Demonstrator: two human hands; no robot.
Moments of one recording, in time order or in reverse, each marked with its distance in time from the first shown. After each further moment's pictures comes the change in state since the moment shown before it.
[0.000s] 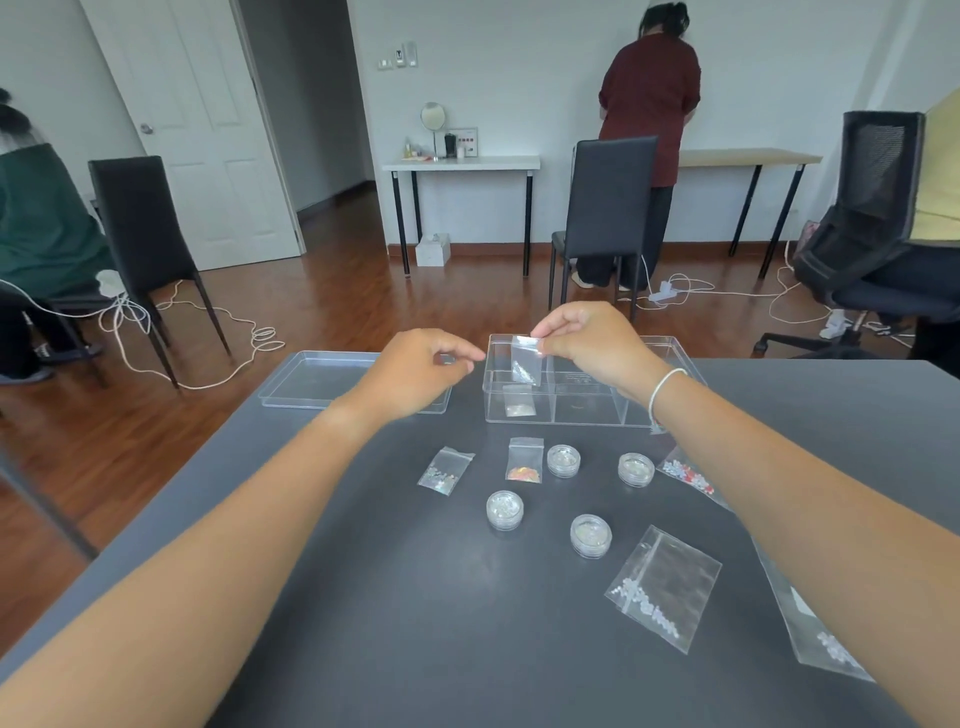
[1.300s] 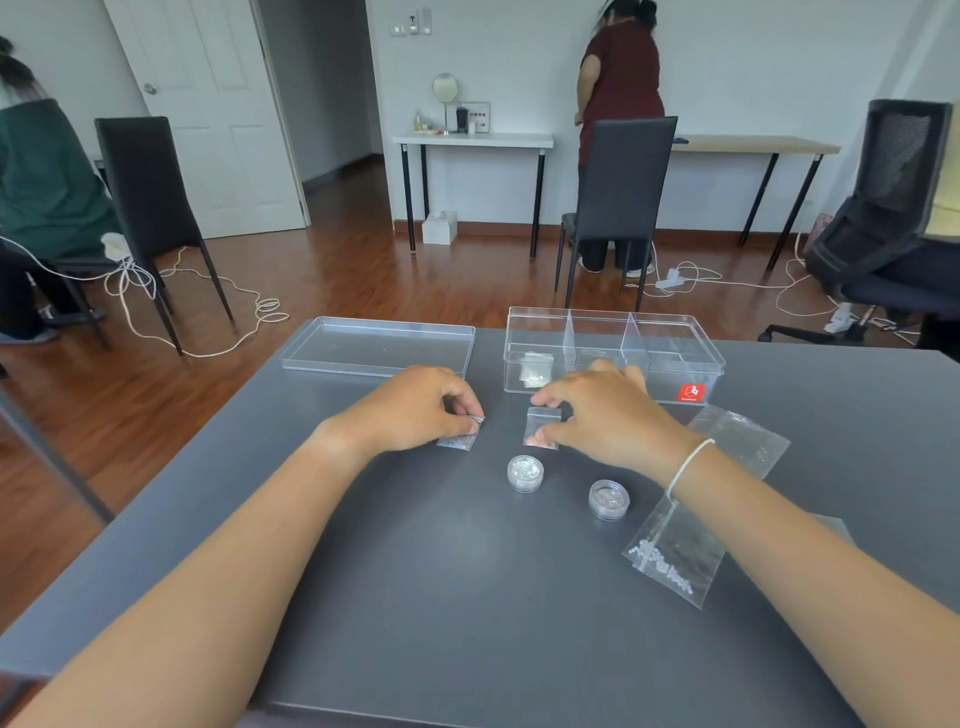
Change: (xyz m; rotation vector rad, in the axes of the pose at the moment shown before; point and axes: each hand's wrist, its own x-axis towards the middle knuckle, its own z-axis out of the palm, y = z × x) left_hand -0.054 -0.015 -0.001 0.112 -0.300 -0.055; right_hand -0.066 0.013 0.035 -0.745 -0.202 -0.162
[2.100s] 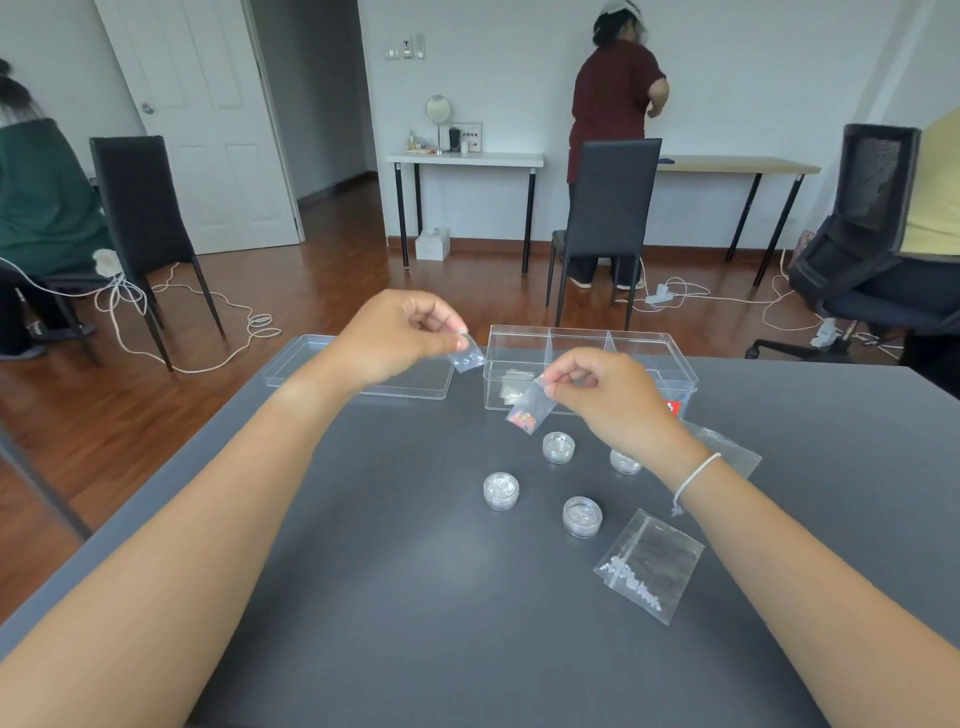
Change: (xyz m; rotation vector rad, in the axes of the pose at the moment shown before) left_hand 0.020 0.042 -0.048 -0.298 0.288 0.041; right_hand -0.006 0.013 -0.021 0.656 0.287 0.083
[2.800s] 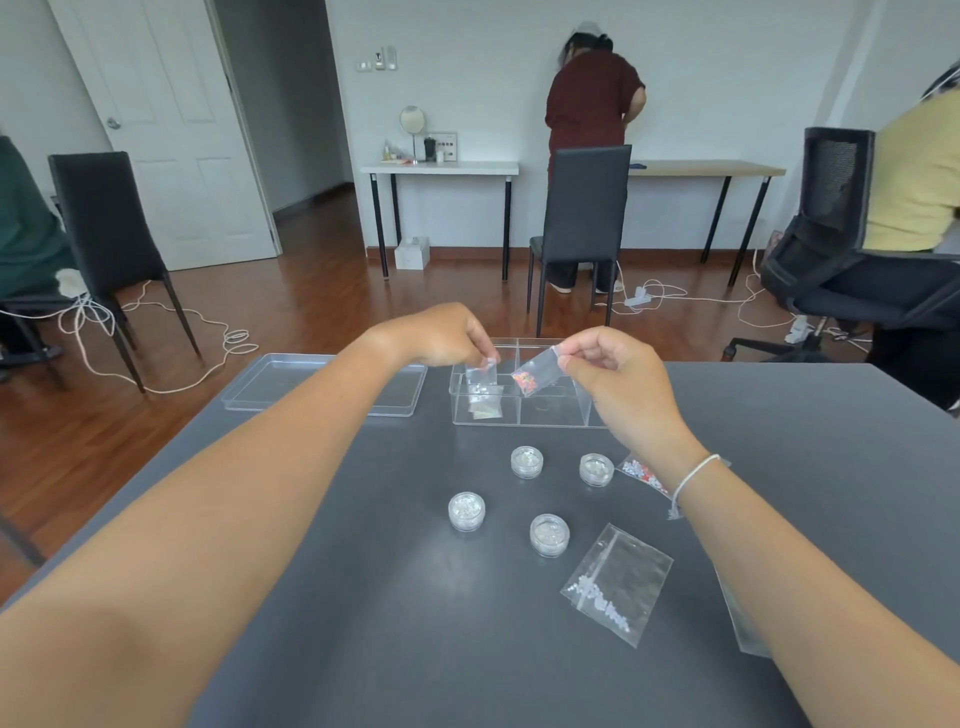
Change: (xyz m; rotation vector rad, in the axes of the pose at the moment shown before) left_hand 0.079 0.004 0.050 0.387 -0.413 -0.105; right_hand 0.010 0.016 -0.023 0.248 0.267 -0.013
